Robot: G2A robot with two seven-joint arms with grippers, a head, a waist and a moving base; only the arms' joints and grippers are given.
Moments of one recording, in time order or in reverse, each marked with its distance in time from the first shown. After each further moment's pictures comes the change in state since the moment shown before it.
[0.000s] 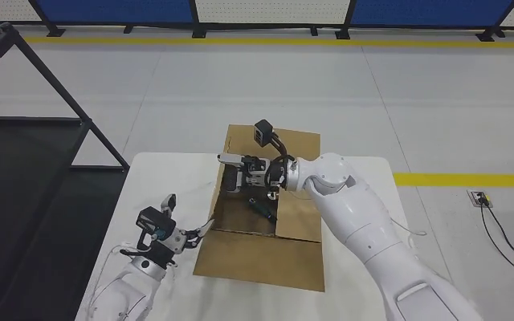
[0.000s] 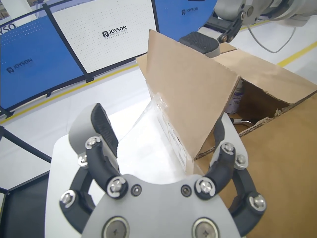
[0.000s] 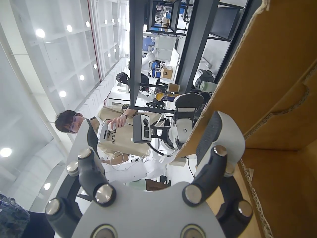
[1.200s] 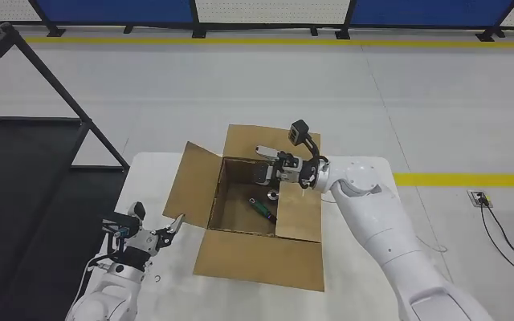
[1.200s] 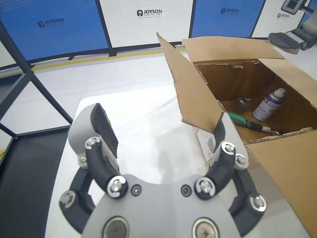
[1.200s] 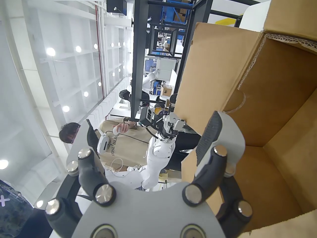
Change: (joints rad) left arm 0.077 -0.006 -0.109 0.017 -0.150 0.135 -0.045; right arm -0.072 0.078 0.169 0.008 -0.053 -0.055 0.018
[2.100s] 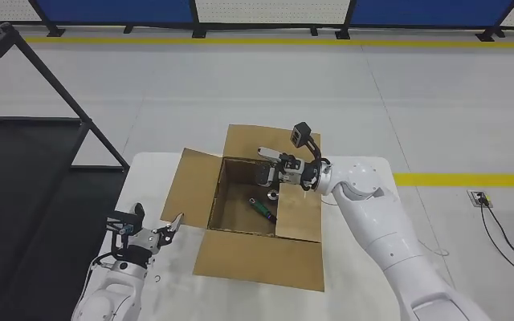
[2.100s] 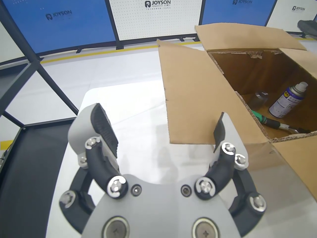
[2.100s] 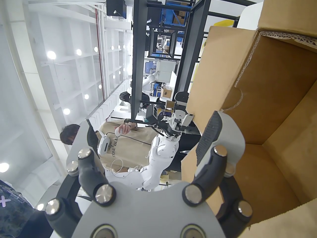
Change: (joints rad) left arm -0.026 -0.008 0.017 0.046 0.021 0.034 0.000; right arm -0.033 0.013 0.018 -0.048 -0.015 0.026 -0.016
